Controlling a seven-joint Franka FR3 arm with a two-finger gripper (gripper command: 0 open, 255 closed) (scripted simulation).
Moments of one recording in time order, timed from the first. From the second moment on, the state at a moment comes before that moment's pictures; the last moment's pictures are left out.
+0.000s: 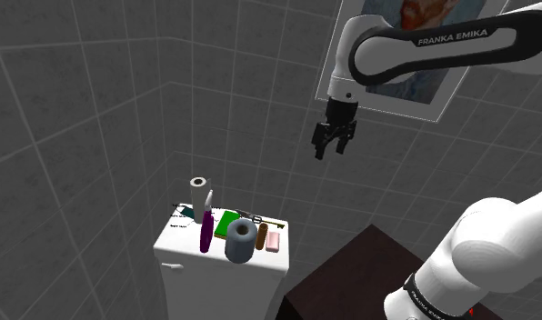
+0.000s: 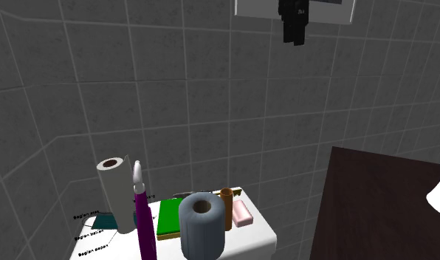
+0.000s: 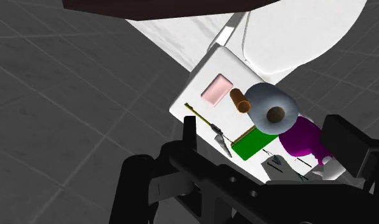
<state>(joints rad) 0.03 -0.48 0.08 -2.40 0.04 1.83 0.15</state>
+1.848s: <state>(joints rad) 0.13 0.62 0.16 -1.71 0.10 2.14 0.47</state>
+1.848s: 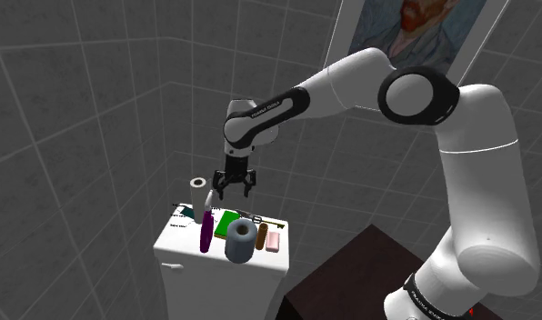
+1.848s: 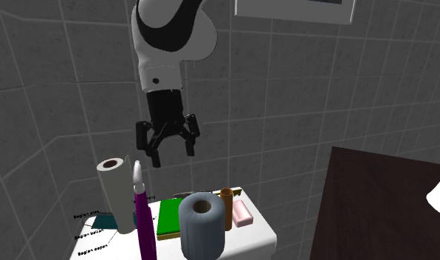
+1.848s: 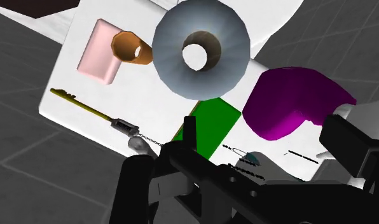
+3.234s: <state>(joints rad) 0.20 1.18 0.16 -1.07 0.11 2.02 0.54</state>
